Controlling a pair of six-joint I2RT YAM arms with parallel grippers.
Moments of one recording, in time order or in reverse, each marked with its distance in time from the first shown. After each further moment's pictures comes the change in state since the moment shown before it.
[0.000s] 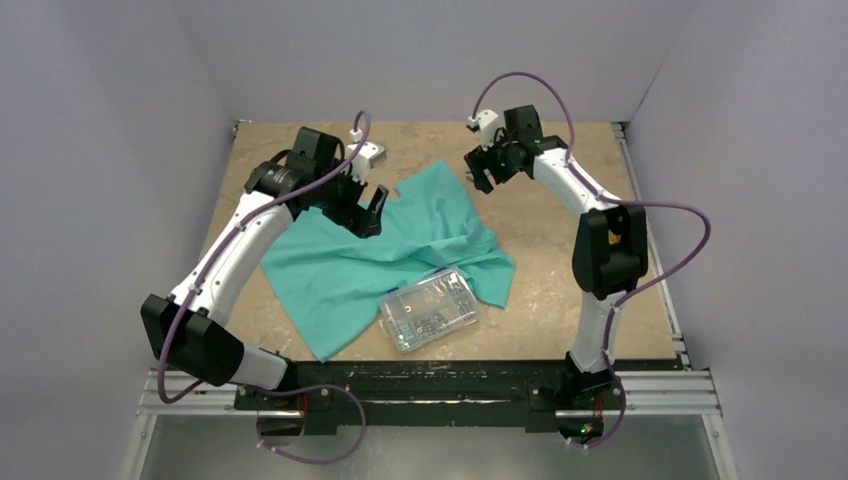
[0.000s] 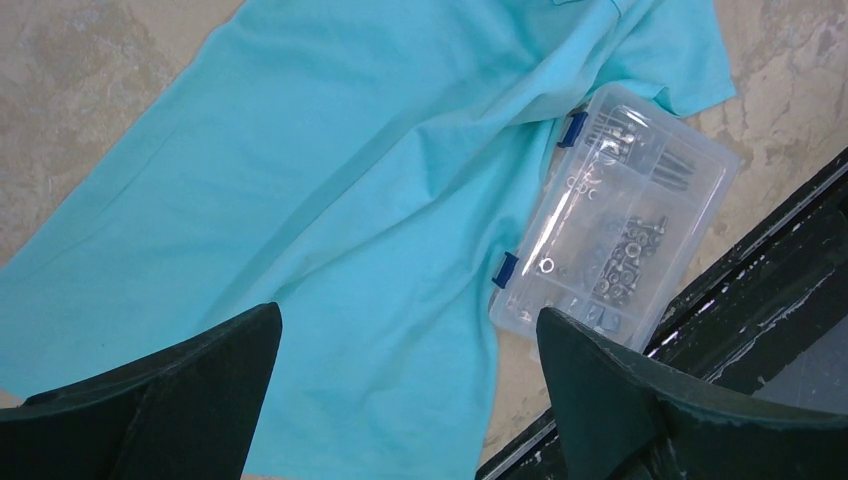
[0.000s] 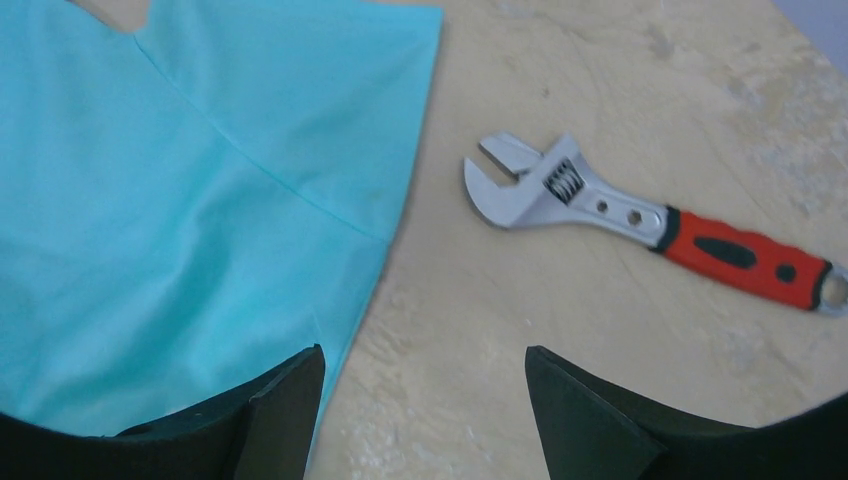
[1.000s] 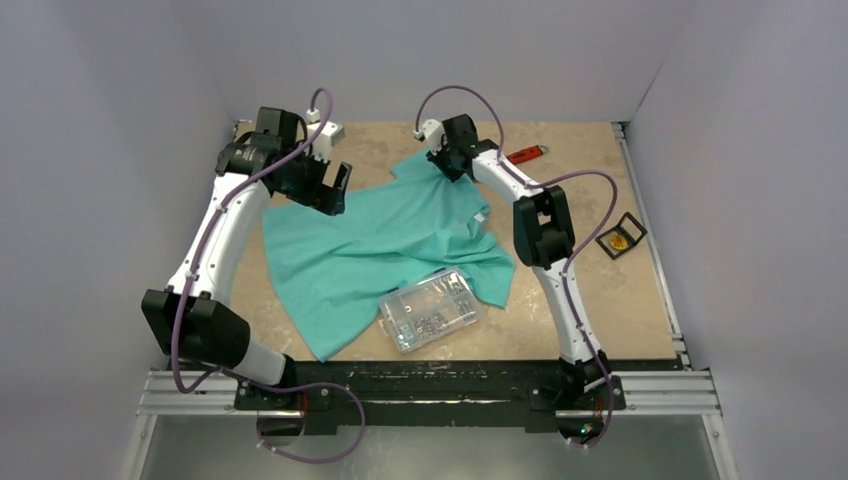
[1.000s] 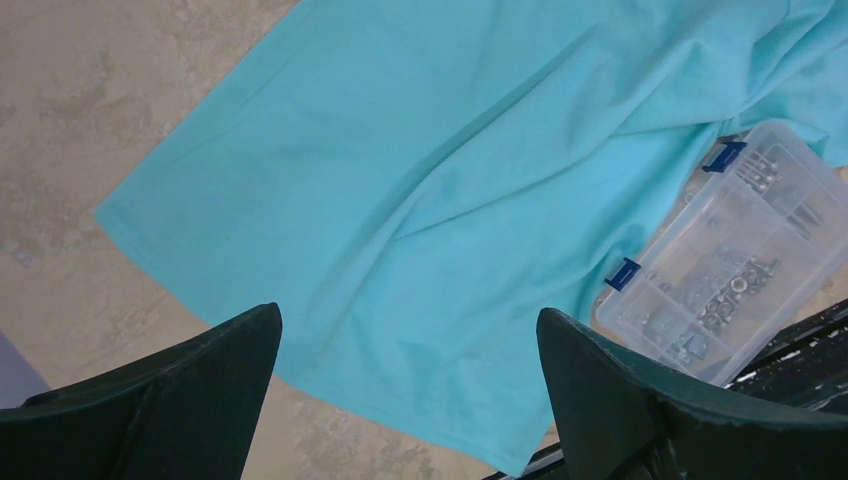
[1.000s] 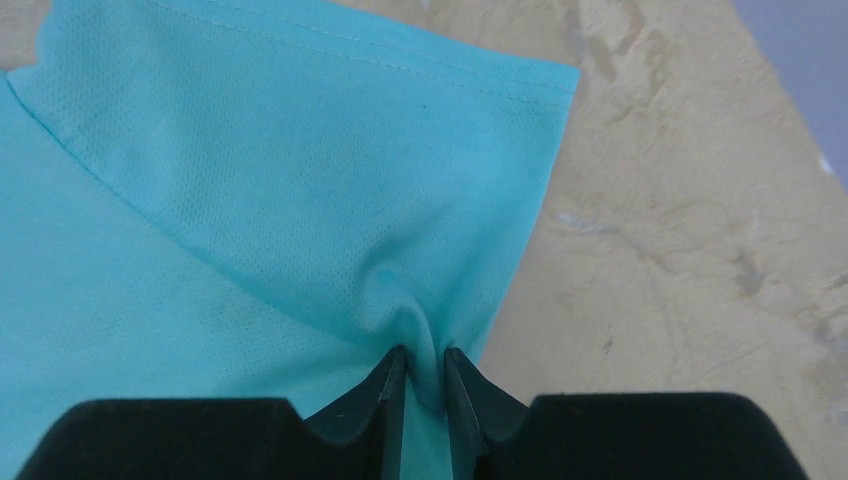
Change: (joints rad) left arm 0.211 0.060 0.117 -0.107 -0.072 0.052; right arm 0.173 0.571 0.529 0.042 0.186 -0.051
